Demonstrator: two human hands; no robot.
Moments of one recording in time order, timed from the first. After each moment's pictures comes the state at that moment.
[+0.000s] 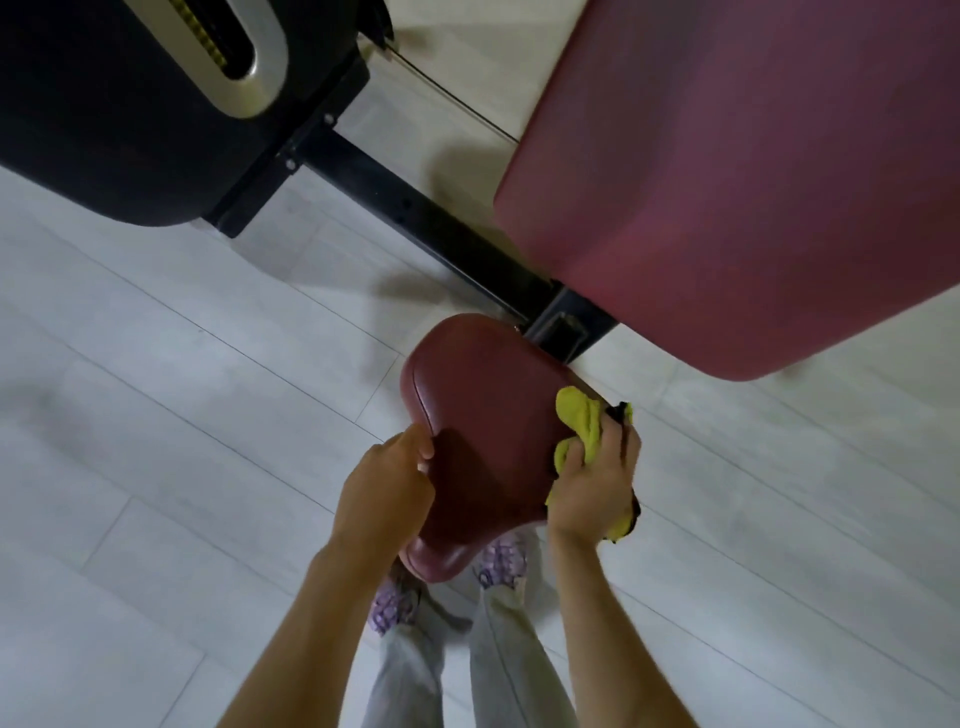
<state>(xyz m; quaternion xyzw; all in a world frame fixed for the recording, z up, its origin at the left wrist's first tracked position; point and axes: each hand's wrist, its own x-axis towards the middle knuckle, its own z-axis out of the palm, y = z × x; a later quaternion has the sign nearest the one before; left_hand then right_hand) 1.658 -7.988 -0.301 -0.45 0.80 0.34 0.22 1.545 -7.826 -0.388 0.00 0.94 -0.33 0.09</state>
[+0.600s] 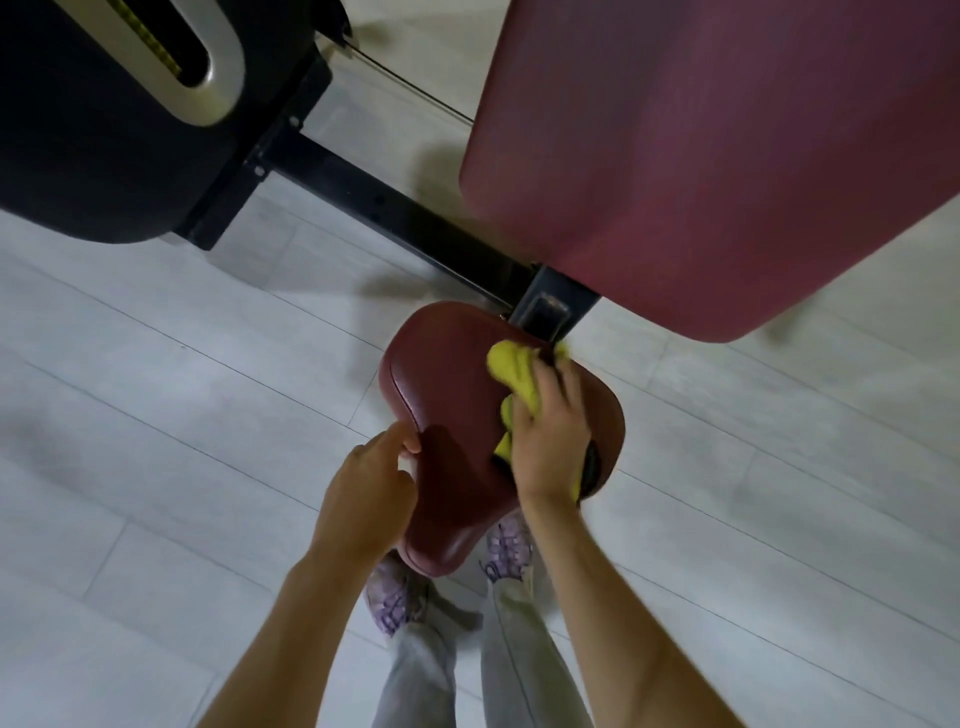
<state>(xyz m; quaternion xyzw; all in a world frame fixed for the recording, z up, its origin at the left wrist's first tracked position) 1.676 -7.983 -0.311 -0.42 0.80 0.39 0.16 1.544 -7.858 -0.377 -0.12 0.92 -0.34 0.14</state>
